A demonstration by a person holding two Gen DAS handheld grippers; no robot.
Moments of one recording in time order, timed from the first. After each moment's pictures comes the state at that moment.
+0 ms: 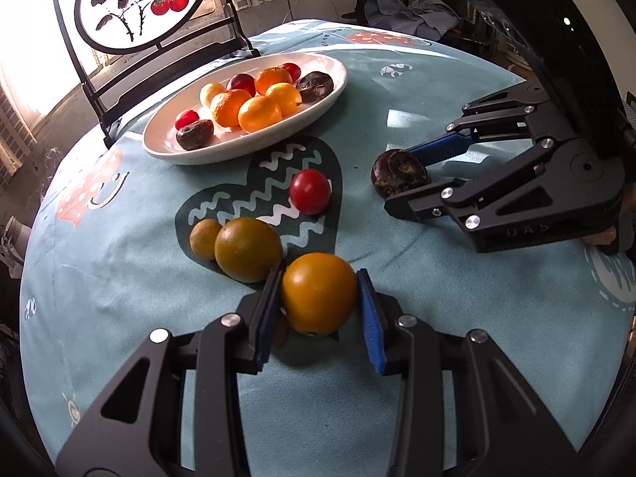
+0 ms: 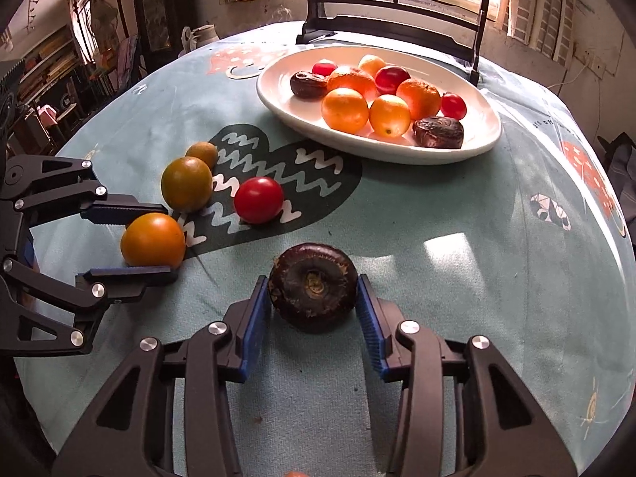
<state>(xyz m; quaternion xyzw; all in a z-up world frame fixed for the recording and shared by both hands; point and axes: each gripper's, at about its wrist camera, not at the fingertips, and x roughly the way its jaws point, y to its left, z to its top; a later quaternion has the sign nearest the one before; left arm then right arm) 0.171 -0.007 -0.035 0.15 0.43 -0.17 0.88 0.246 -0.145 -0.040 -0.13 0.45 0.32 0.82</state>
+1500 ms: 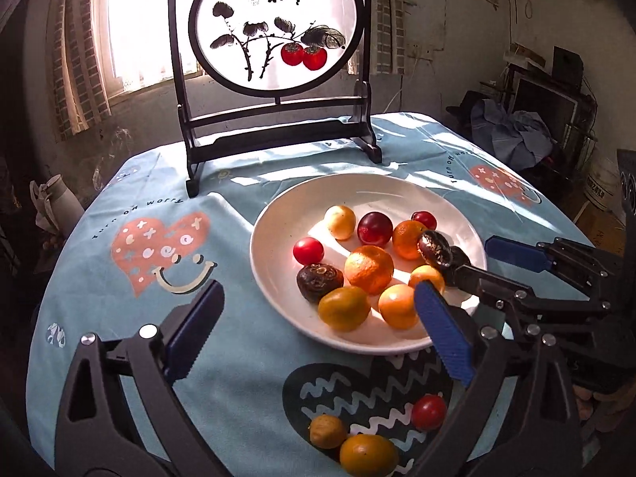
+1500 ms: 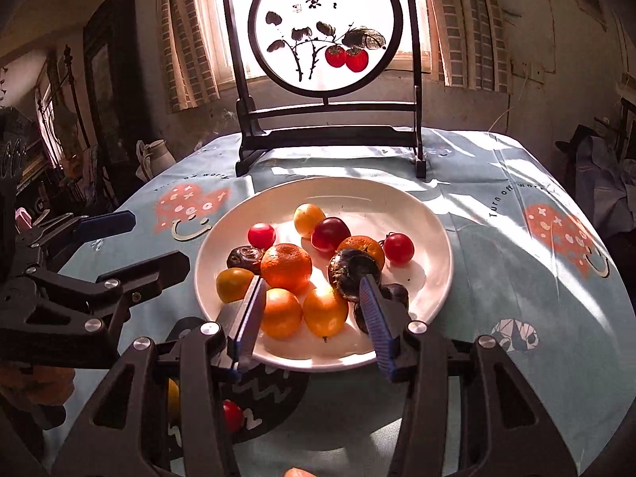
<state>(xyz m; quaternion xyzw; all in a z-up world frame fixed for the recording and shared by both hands) 0.278 0.045 0.038 0.02 0.33 -0.04 0.94 0.320 -0.137 0.022 -0.02 0.33 0.25 0.91</state>
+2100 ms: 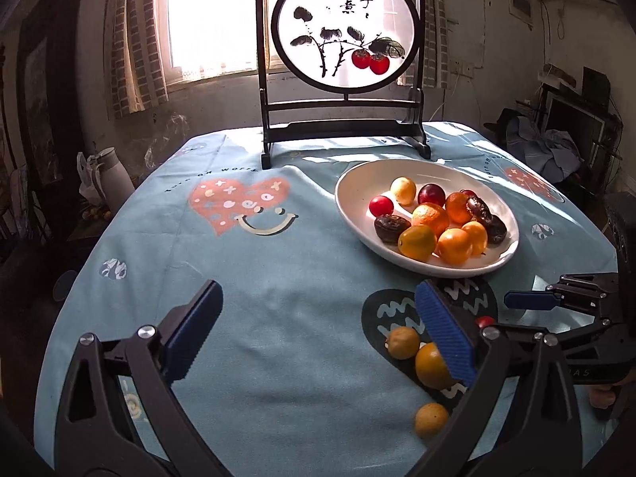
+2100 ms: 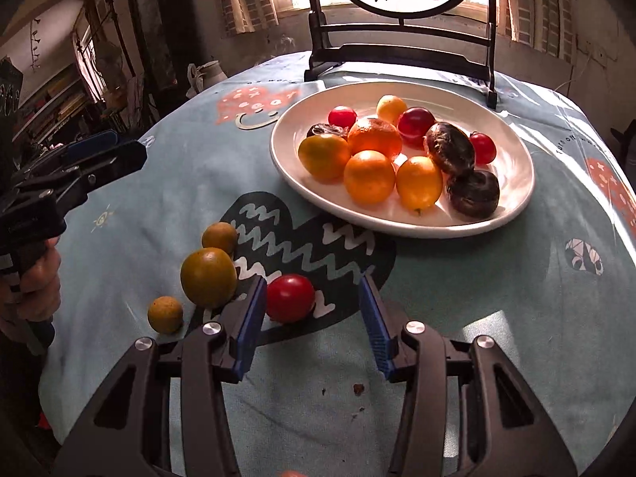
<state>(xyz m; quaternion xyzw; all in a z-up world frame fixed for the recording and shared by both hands) 0.199 0.099 0.026 0.00 0.31 0.05 0.95 0.276 -0.109 -0.025 -0.08 0.43 0.34 0.83</state>
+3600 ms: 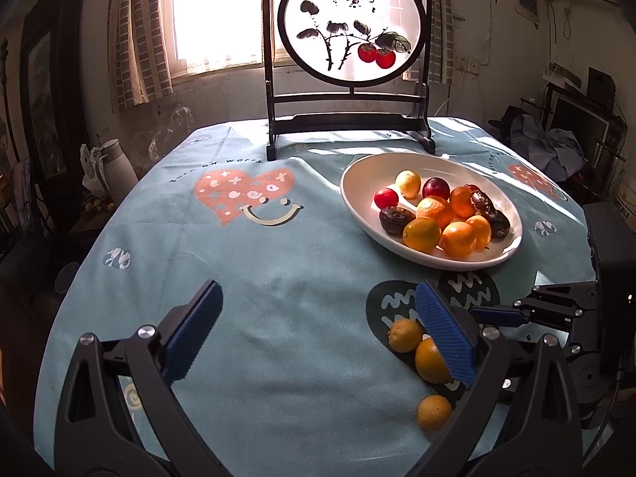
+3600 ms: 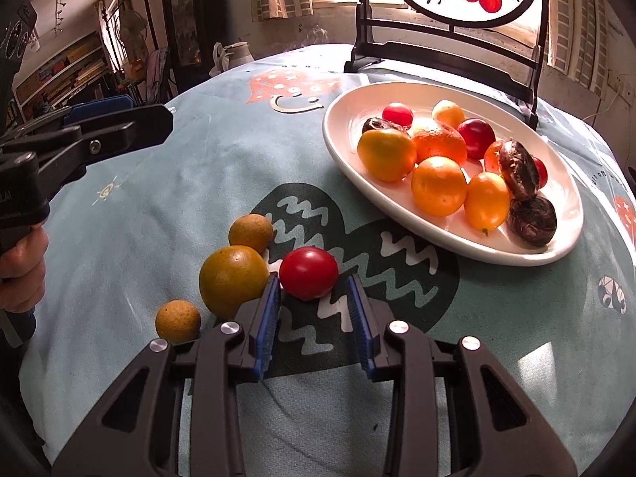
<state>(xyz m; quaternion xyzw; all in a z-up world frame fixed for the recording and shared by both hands) 0.197 0.103 0.022 -0.01 0.32 0.05 0.95 0.268 -0.069 -0.036 -0.12 0.41 0.37 0.82</state>
